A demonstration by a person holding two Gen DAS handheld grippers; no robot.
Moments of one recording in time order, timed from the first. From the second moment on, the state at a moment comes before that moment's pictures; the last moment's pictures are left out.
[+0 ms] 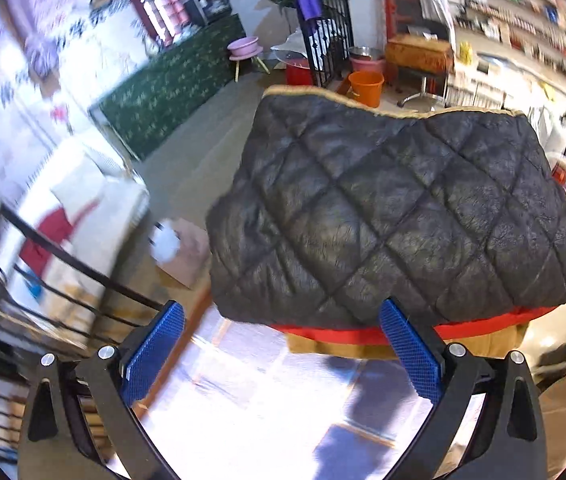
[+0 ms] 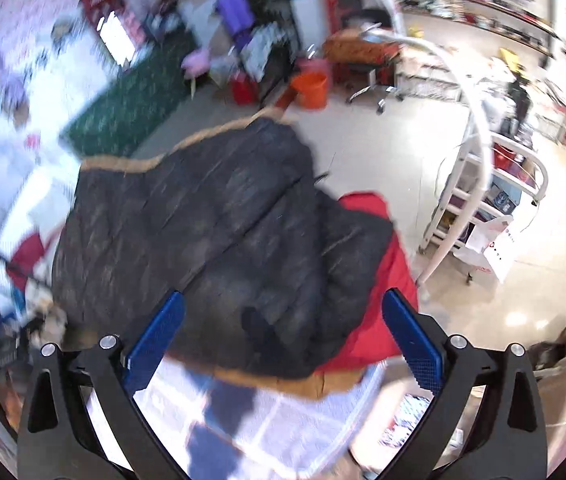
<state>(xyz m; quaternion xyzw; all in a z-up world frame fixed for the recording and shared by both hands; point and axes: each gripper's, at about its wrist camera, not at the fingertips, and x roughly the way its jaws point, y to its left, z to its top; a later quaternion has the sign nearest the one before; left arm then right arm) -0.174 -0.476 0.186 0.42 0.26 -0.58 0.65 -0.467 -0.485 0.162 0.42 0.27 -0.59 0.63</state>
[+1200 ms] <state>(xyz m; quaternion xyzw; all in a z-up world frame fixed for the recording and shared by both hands) -0.208 -0.473 0.177 0.47 0.28 -0.56 0.63 -0.383 -0.486 0.174 0.33 0.40 -0.56 0.65</state>
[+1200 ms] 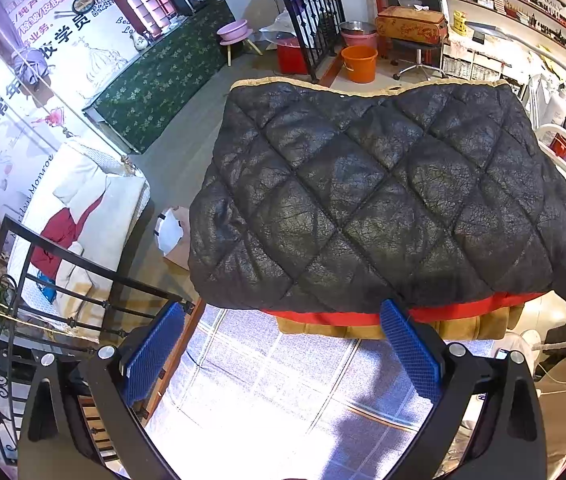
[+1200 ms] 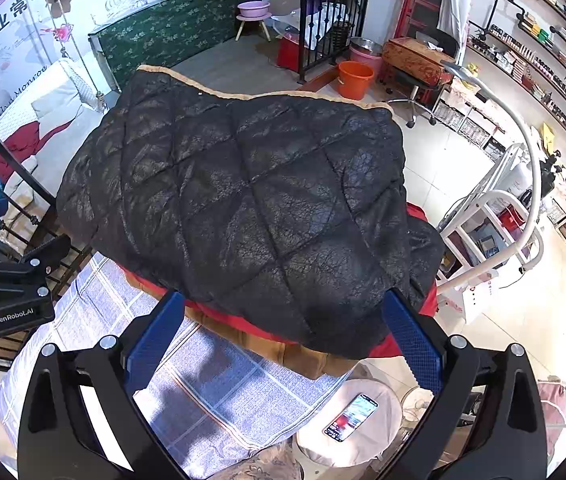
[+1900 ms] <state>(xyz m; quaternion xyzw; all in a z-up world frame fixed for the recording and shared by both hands) -0.208 -0.473 0.177 0.47 0.27 -0.55 0.64 -0.386 -0.477 0.178 0.33 0.39 -0.56 0.65</state>
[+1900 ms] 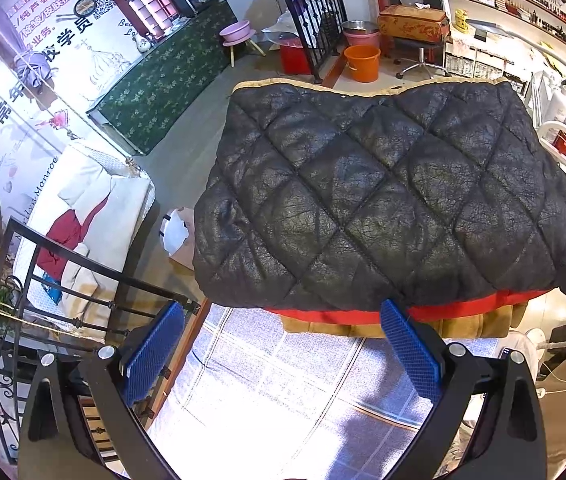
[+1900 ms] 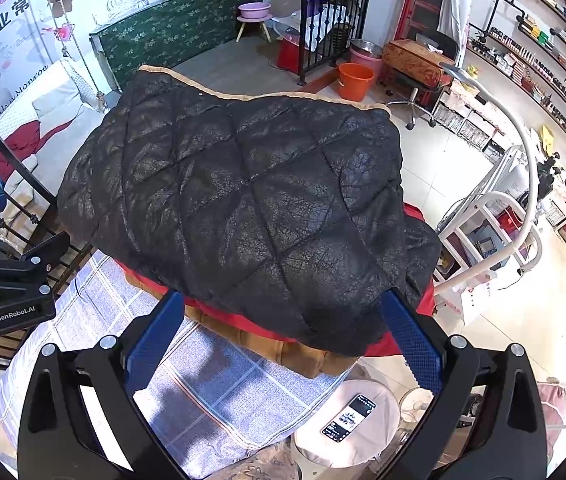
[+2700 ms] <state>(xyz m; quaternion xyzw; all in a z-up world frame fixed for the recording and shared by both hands) -0.206 -0.473 0.177 0.47 0.27 -0.55 0.64 -0.382 -0.484 0.177 0.33 0.40 -0.56 0.65</state>
